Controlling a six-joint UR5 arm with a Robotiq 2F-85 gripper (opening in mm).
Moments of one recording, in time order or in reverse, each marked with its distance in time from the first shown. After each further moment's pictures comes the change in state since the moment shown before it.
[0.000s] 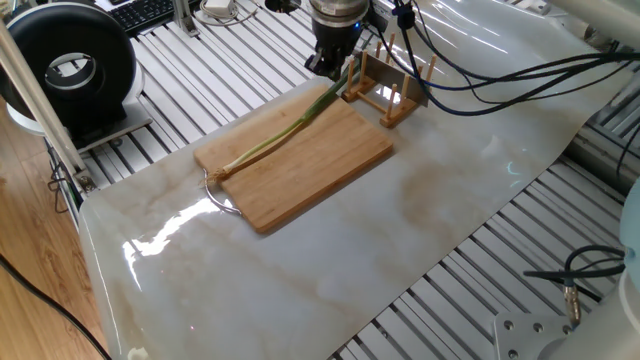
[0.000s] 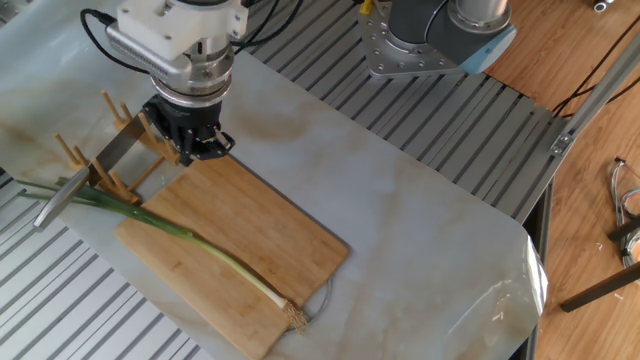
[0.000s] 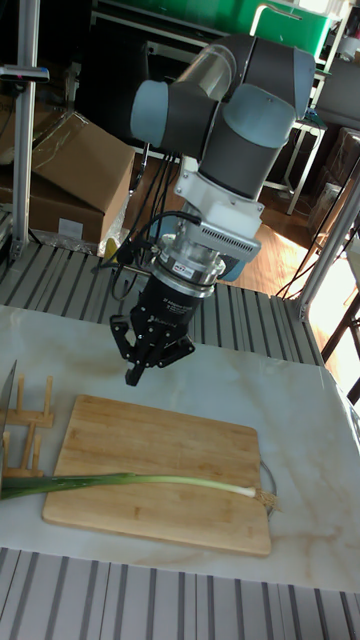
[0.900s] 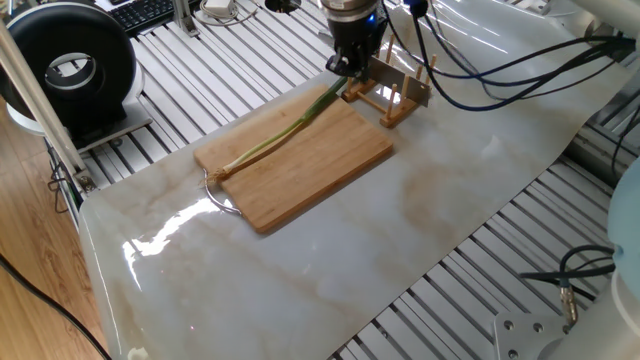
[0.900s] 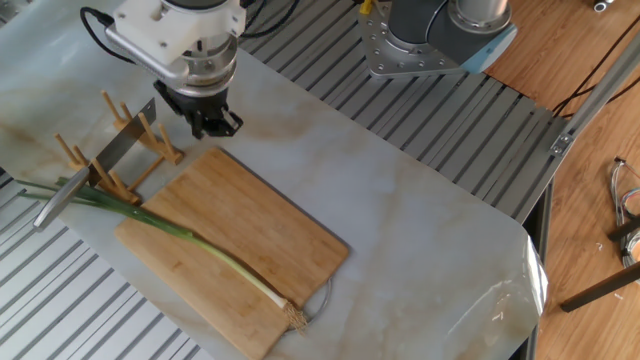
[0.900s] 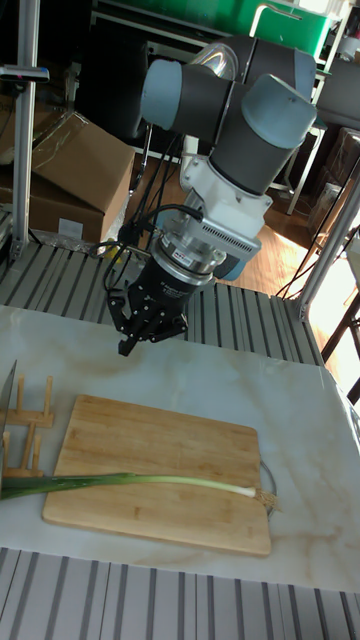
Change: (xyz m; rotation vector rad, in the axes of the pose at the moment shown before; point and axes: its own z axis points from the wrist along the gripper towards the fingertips) arm 0.040 -0.016 -0.019 0.067 0.163 0.002
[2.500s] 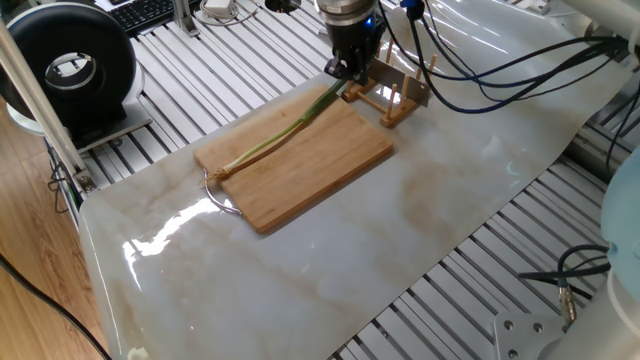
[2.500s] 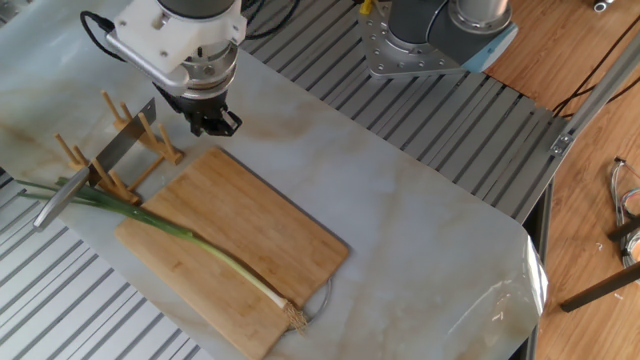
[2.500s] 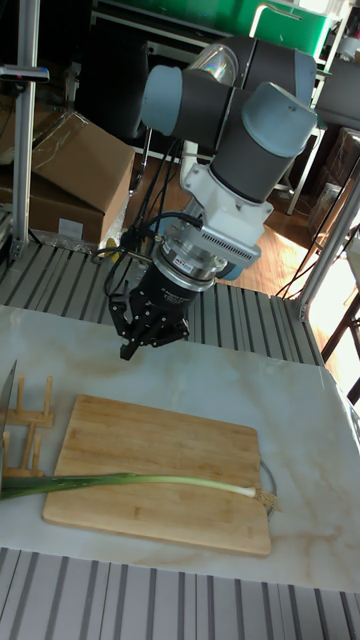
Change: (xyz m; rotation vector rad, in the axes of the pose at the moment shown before) arm -0.004 0.007 0.005 -0.017 0.003 0.020
